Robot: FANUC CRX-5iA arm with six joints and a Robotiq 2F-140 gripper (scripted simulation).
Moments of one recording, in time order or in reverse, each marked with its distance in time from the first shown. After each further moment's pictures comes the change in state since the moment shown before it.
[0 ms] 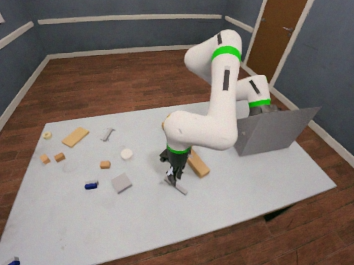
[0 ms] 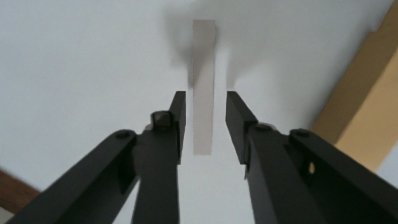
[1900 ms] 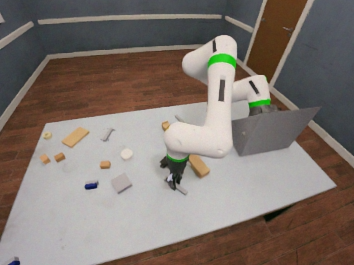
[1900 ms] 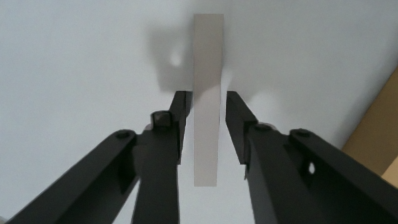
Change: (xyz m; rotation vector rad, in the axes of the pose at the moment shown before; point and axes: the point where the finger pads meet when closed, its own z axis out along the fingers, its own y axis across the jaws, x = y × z) arm 0.001 -0.001 0.049 0.001 0.001 0.001
